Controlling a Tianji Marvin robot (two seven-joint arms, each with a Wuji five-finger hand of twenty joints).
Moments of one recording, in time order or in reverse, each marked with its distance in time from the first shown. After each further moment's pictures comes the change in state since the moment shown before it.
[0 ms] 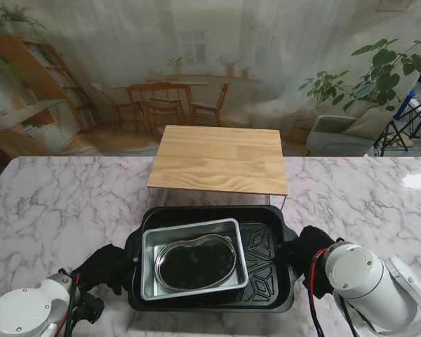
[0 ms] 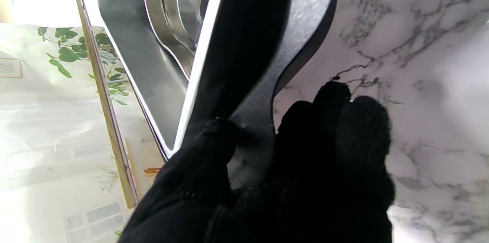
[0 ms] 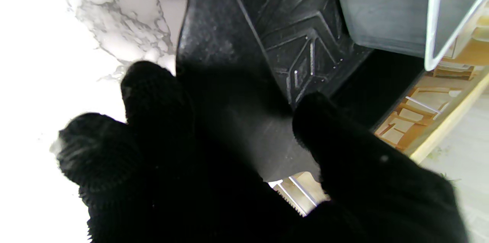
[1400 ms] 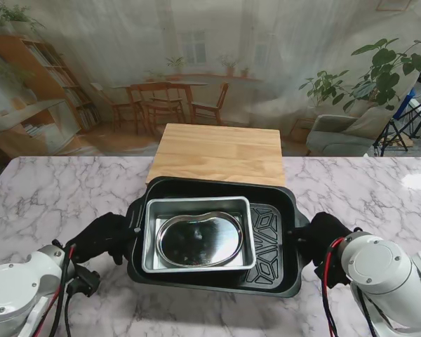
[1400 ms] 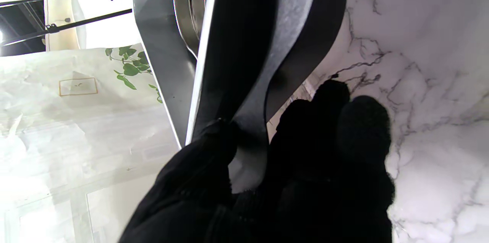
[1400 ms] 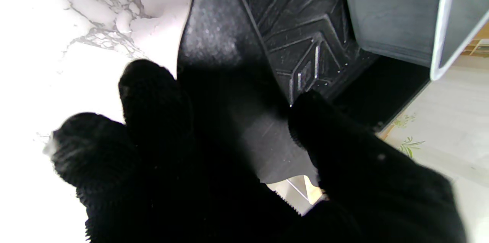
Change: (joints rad) left arm -0.080 0.025 -0.039 -0.084 -0.014 -0.045 -0.067; right arm -0.031 -0.004 0.112 -0.066 0.060 -0.038 -0.007; left_hand 0.002 -0.013 0.015 0.000 -0.049 0.012 0.001 0.000 0.003 -0.013 0.023 0.004 0.014 -0.008 0.026 0.013 0.021 -0.002 0.023 -0.014; right_hand 0.012 -0.020 0.024 0.000 -0.002 0.039 -0.010 0.000 0.017 0.060 0.000 -0.001 0.014 0.002 -0.005 -0.004 0.024 0.007 0.002 -0.023
